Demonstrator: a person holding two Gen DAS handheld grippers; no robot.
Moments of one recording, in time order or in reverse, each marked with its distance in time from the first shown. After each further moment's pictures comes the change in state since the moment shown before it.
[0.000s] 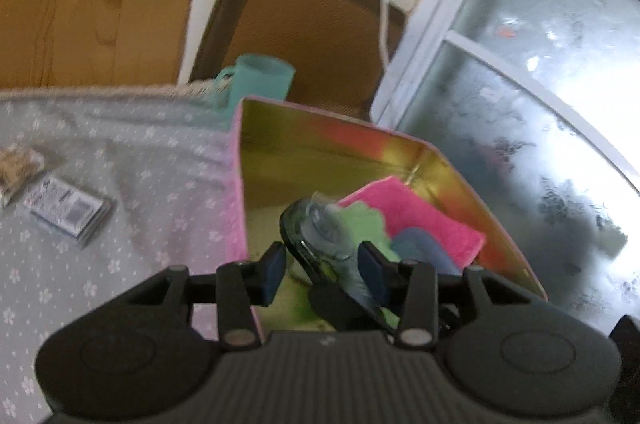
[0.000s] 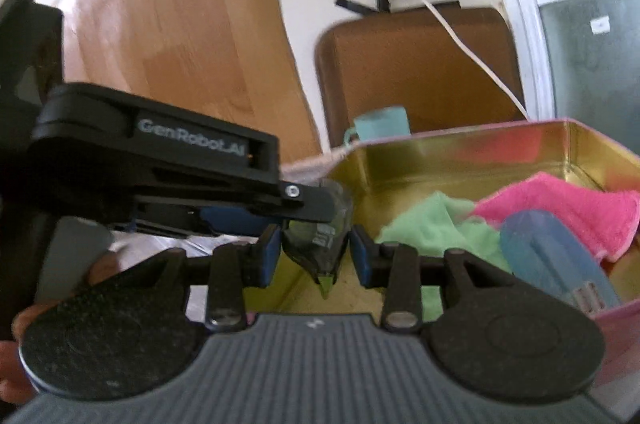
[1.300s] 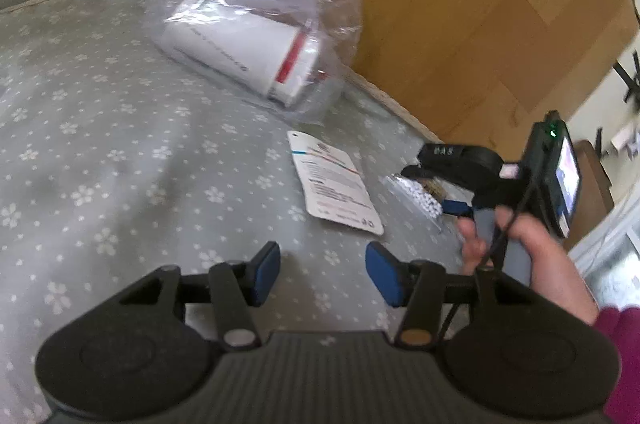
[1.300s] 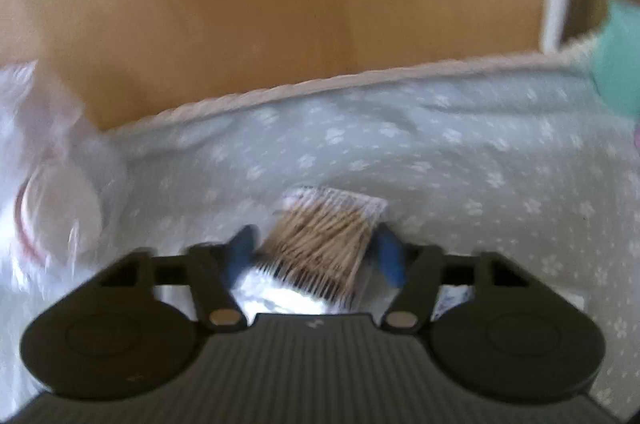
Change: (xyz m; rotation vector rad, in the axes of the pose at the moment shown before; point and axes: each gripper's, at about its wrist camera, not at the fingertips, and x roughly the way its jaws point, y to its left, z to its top) left arm -0.186 0.293 -0.090 -0.525 -0.249 0.350; right arm 0.296 0.229 -0.001 0.012 0.452 -0.075
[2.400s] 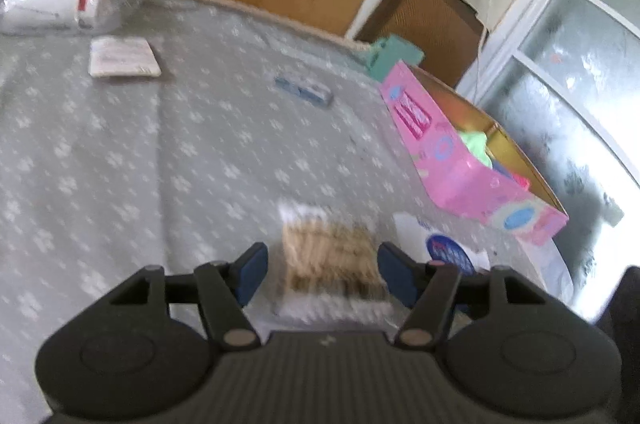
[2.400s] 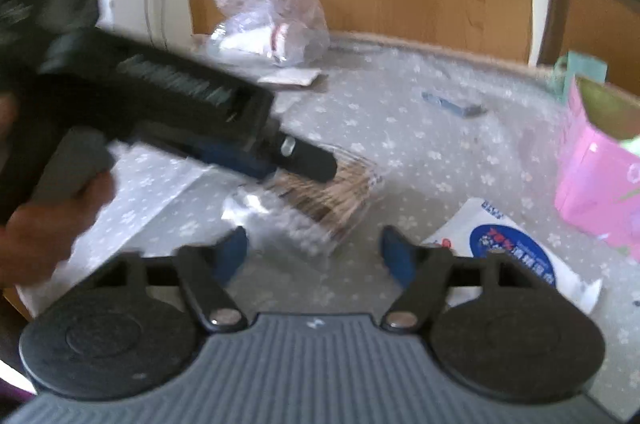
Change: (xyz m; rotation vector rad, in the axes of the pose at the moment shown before) left arm -0.046 -0.104 -0.104 0.353 0.265 -0.240; right arm -0.244 -0.101 -0.232 -0.423 -0.123 0.281
